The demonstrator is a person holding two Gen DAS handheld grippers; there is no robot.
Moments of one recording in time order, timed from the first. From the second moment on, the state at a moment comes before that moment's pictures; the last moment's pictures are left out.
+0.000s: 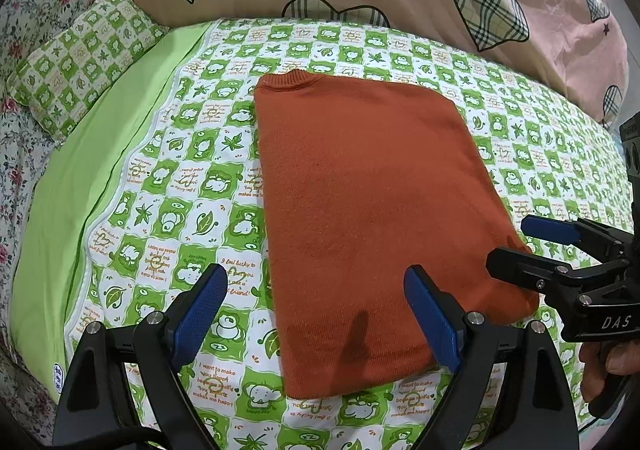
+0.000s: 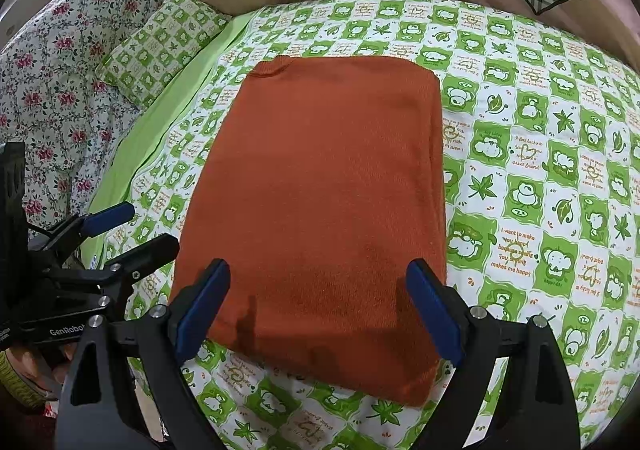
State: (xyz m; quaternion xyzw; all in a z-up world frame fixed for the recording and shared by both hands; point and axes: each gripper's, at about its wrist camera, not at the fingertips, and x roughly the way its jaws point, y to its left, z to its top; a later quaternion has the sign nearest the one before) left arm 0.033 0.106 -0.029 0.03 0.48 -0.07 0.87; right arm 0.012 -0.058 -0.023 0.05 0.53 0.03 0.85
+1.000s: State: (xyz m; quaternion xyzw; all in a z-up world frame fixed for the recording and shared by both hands) left arm 0.045 0.110 -0.034 0.03 0.48 -0.06 0.88; right arm 0.021 -0.066 -0.023 0.05 0.52 0.02 0.85
